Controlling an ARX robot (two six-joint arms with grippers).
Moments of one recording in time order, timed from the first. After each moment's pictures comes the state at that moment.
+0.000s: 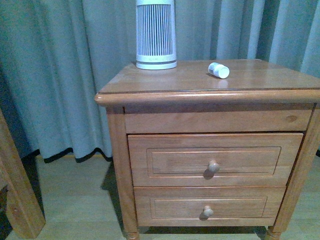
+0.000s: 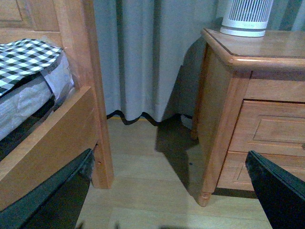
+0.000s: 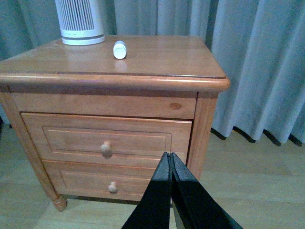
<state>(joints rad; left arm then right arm) 0.00 0.00 0.01 0.00 0.00 -0.01 0.00 0.41 0.13 0.28 0.00 0.01</state>
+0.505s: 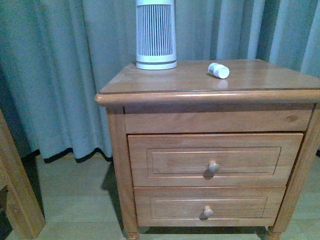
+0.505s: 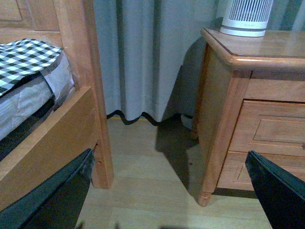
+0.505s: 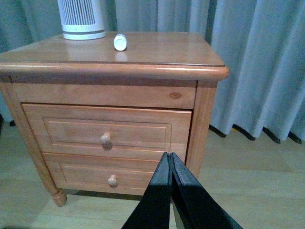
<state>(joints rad) 0.00 0.00 0.01 0.00 0.00 -0.01 0.00 0.26 0.05 0.21 0.00 0.01</state>
